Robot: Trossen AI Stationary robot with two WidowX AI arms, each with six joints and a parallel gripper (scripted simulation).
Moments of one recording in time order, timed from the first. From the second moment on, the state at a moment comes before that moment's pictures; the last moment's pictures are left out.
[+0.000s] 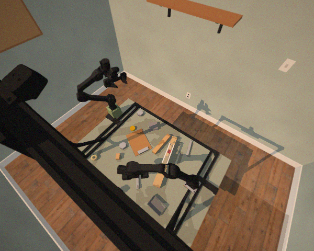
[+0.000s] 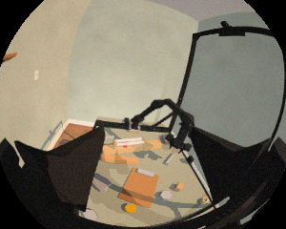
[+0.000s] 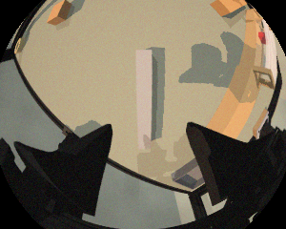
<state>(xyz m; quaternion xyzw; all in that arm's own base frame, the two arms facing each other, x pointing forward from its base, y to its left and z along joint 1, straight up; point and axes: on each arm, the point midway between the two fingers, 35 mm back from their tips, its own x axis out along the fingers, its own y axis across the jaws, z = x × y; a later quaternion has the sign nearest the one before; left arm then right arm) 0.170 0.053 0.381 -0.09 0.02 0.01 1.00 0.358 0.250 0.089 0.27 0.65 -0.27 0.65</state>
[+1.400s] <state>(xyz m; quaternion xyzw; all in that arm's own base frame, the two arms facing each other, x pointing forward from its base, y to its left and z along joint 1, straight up) 0.293 -0.070 0.282 -0.15 0.32 0.25 0.90 0.359 0.251 0.089 0.27 0.65 -0.27 0.66</state>
